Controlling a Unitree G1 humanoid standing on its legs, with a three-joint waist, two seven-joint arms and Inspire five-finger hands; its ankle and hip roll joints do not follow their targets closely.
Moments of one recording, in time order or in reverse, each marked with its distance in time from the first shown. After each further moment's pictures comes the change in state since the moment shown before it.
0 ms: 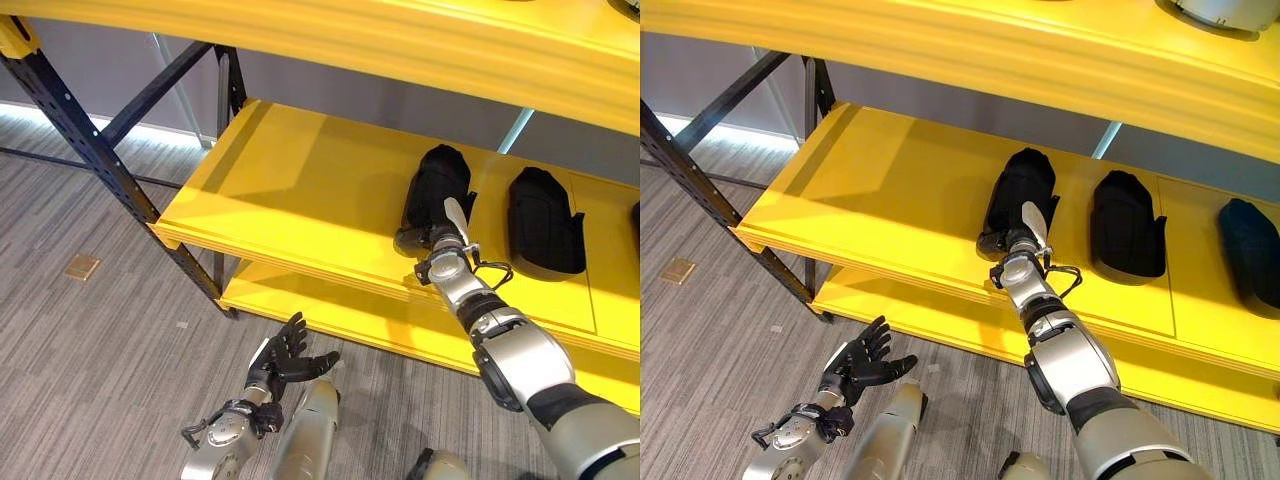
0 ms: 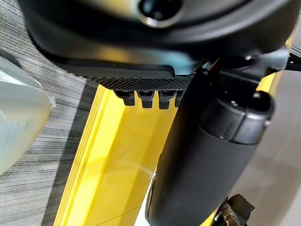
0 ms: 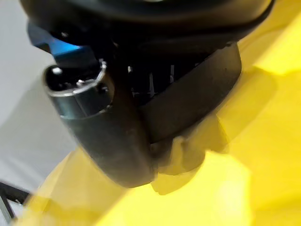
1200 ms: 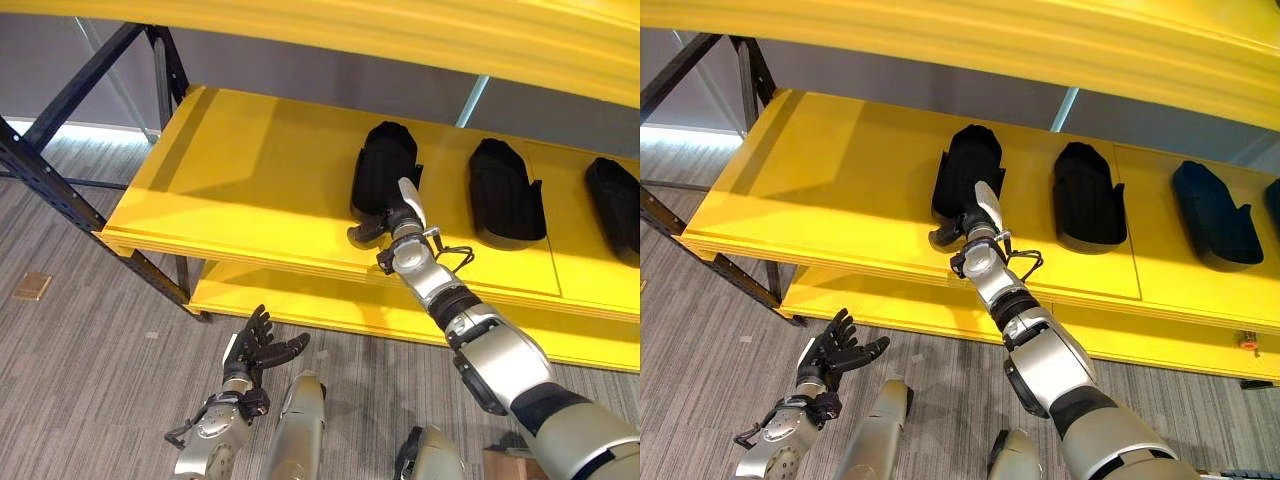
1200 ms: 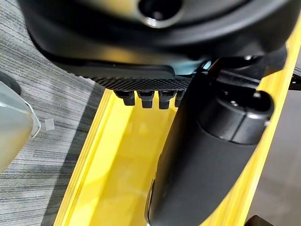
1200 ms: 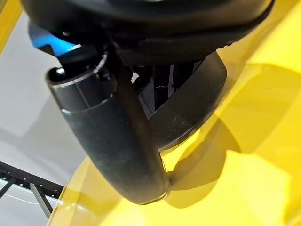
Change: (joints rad) left arm 0.002 0.008 0.063 -0.016 -0.004 -0.007 0.142; right arm -0.037 0.151 -0.004 -0.079 0.046 -0.037 -0.034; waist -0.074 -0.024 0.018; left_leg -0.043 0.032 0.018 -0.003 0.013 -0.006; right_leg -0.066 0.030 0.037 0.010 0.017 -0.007
